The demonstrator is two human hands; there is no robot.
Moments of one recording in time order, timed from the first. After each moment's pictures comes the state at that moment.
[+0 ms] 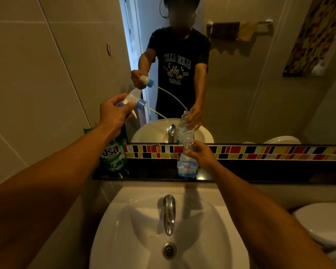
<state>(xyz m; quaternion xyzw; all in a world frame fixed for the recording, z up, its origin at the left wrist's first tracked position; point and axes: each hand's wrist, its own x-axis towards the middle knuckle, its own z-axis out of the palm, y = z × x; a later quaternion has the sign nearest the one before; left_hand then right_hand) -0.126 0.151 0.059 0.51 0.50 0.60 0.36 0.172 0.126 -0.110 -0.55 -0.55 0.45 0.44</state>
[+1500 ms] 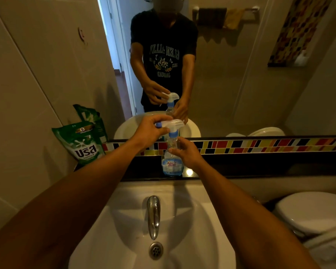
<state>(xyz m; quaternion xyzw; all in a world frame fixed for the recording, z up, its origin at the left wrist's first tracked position) 0.001 0.164 -0.017 0.72 0.42 0.38 0.40 0.177 0.138 -0.120 -0.53 -0.55 0.46 0.45</state>
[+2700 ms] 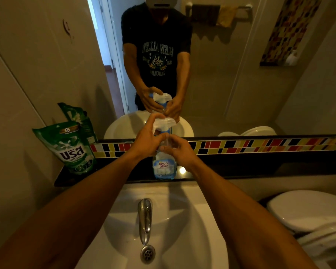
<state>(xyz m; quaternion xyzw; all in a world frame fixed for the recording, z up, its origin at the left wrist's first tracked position) 0.025 0.165 -0.050 0.72 0.39 0.42 0.39 0.180 0.135 -0.102 -0.51 -0.56 0.46 0.46</state>
